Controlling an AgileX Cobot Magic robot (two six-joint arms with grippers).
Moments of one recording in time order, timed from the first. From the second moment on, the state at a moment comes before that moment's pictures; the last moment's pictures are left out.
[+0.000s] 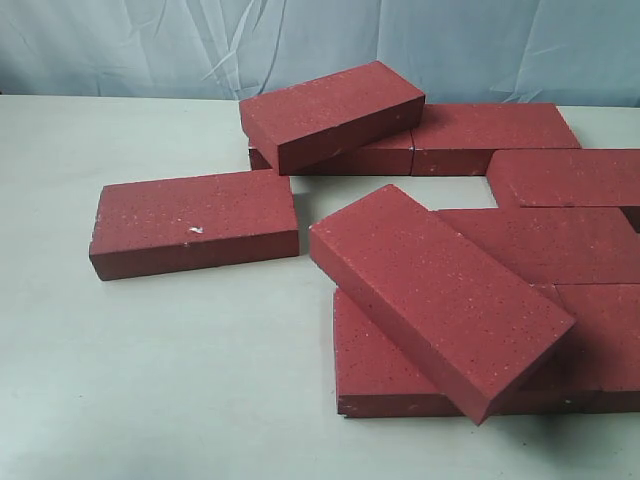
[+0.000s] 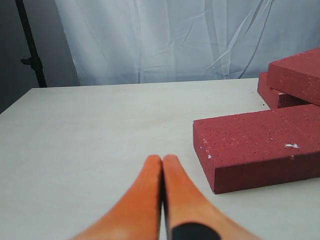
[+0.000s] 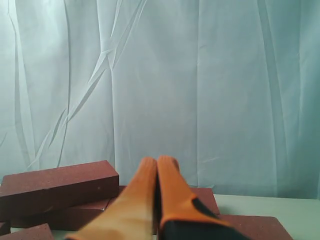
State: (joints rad) left arm 0.01 0.00 0.00 0.00 0.24 0.03; right arm 0.07 0.01 0.00 -0.05 -0.12 0.06
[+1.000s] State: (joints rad) left arm 0.01 0.00 0.00 0.00 0.24 0.03; right arm 0.07 0.18 -0.46 0.00 0.37 0.09
